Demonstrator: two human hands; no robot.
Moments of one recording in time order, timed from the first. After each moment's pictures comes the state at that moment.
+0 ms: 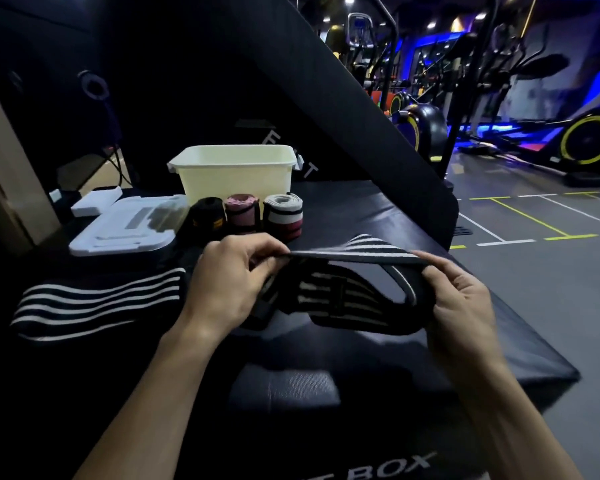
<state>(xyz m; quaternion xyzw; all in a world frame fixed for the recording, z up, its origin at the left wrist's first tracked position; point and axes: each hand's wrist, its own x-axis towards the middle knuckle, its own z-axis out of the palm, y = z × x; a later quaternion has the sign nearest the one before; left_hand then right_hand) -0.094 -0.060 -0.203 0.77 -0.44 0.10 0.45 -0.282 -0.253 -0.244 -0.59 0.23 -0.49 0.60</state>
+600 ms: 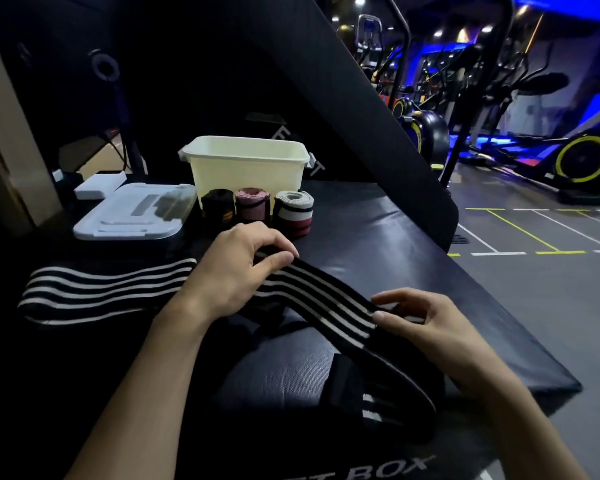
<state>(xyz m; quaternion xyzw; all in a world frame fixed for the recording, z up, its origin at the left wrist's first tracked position) -0.068 -0.044 -0.197 0.75 -0.52 0.03 0.42 -0.290 -0.236 -0.237 -0.80 0.22 -0.21 0.51</state>
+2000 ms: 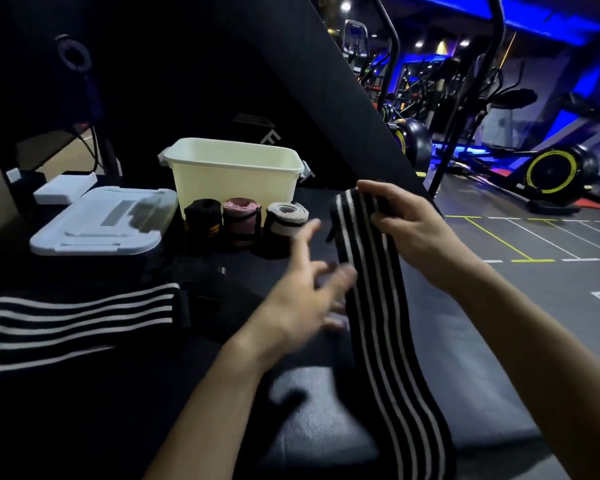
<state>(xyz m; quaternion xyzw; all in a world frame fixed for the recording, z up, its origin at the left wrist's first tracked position) -0.096 -0.112 -0.212 0.58 -0.40 -0.29 0.65 -0.174 -0.290 -0.147 -0.85 0.13 -0.31 0.40</state>
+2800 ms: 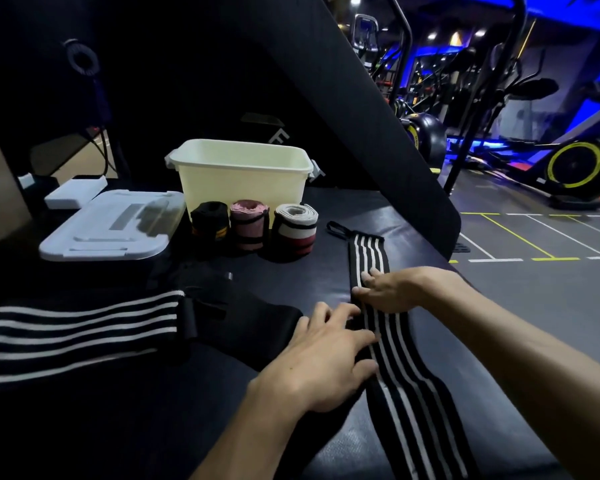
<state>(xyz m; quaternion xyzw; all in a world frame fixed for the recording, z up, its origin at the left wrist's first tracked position) -0.110 -0.122 -0.243 0.78 -0.60 -0.11 0.15 -0.136 -0.310 -0.201 -0.92 0.26 0.28 -0.07</state>
